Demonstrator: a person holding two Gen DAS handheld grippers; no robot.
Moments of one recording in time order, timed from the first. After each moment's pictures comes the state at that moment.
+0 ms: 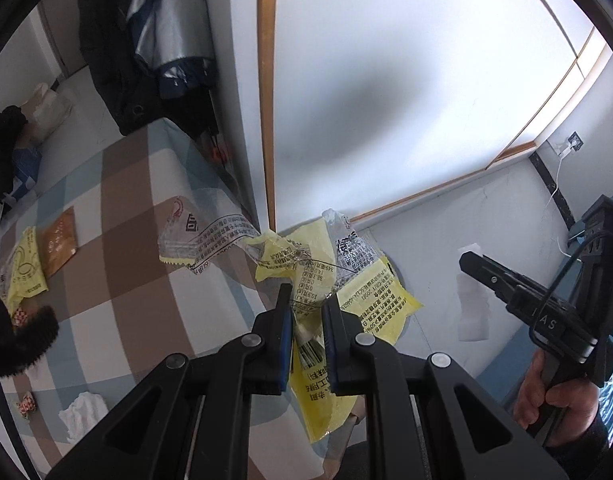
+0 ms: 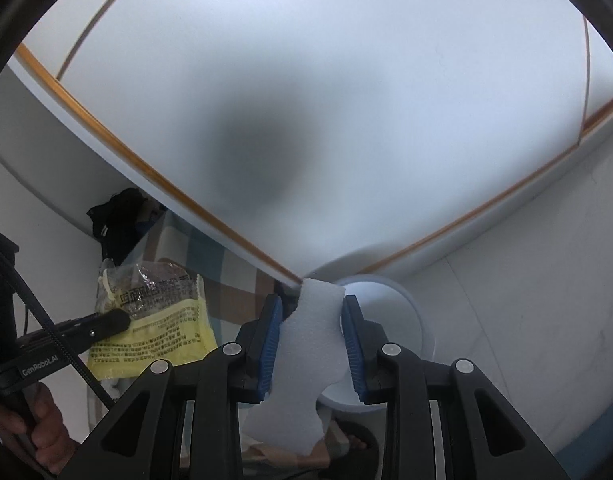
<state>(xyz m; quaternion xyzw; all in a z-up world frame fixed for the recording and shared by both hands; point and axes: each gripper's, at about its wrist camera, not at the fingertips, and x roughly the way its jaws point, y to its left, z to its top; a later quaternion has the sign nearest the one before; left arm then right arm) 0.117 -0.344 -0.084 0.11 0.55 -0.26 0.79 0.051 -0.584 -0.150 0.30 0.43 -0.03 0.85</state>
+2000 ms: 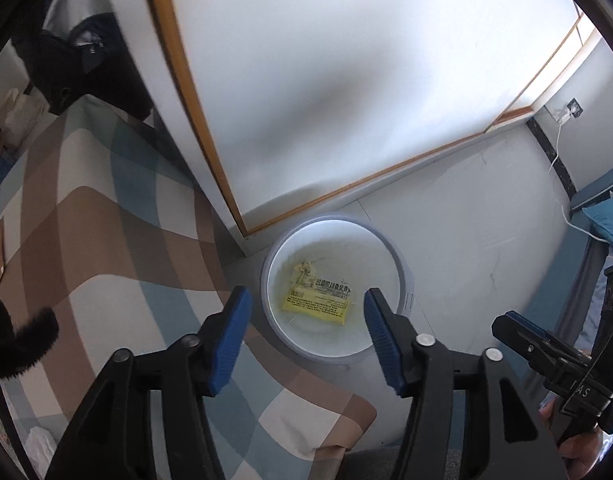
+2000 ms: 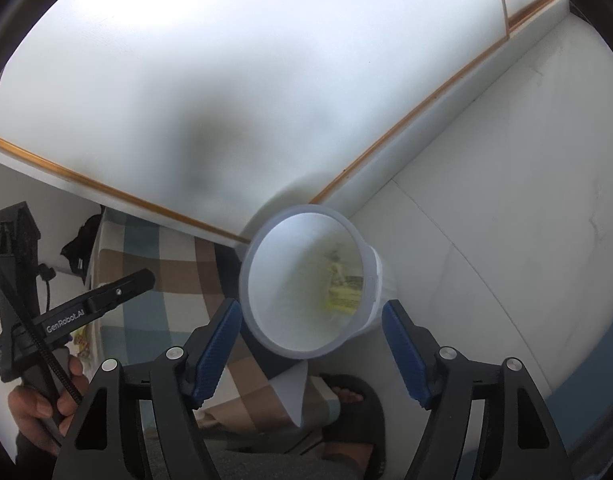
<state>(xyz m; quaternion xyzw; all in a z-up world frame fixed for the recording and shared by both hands) 0.126 -0.392 -0.128 0.13 0.57 -0.27 0.76 -0.015 -0.607 -0.207 0.39 0.46 -0.09 0.79</state>
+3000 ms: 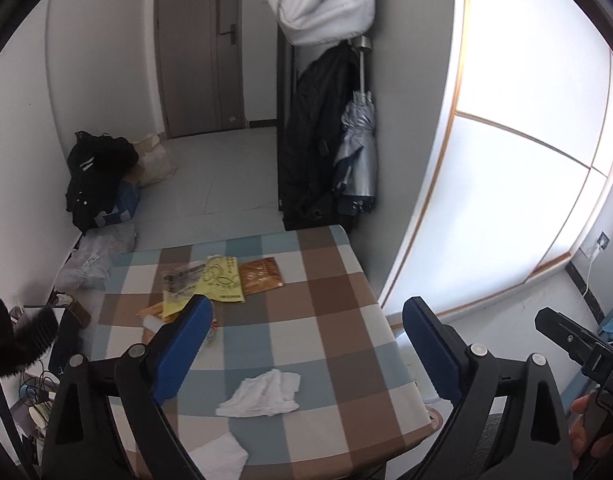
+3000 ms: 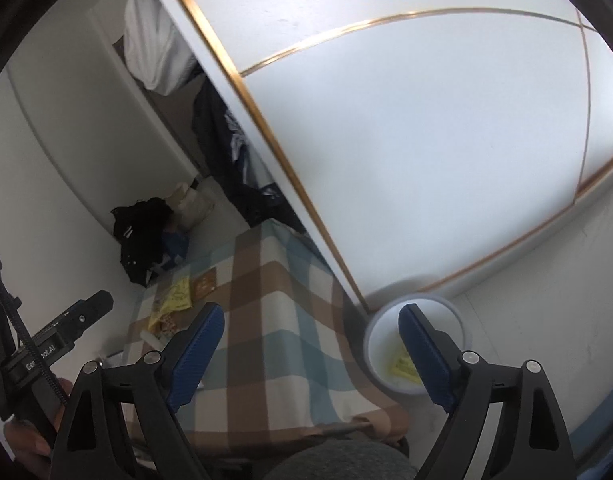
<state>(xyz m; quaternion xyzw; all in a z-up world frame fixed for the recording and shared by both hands) 0.053 -0.166 0.029 0.02 0.34 -0.14 0.93 -0.019 -0.430 -0.007 0.22 0.32 -0.01 0.92</state>
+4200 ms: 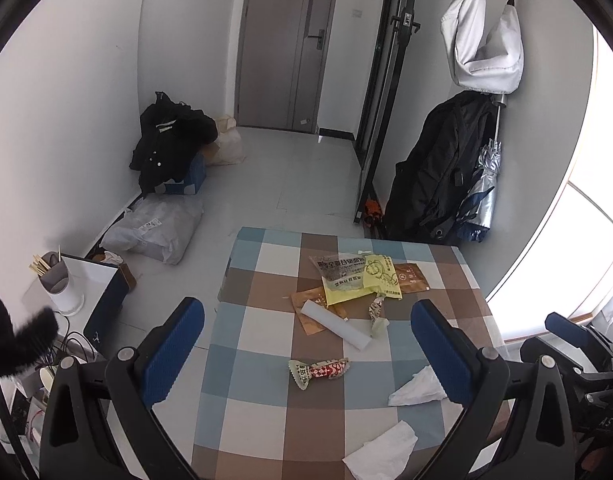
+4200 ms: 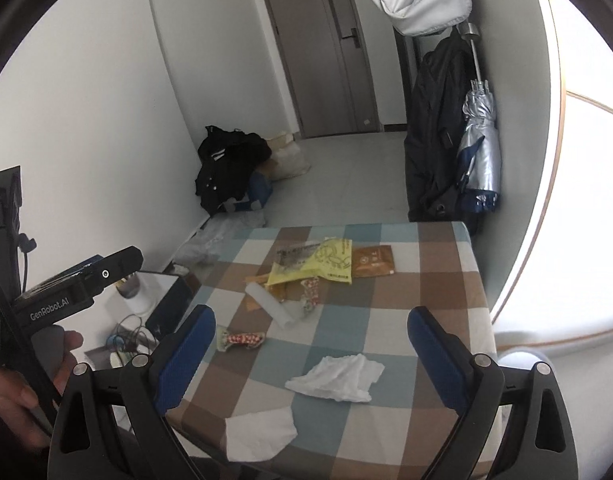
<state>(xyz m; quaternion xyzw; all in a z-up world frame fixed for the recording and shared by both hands) 0.069 0.011 -0.007 -0.06 0.34 -0.07 0.94 0.036 -0.204 -0.007 0.05 0.33 0.13 0.93</state>
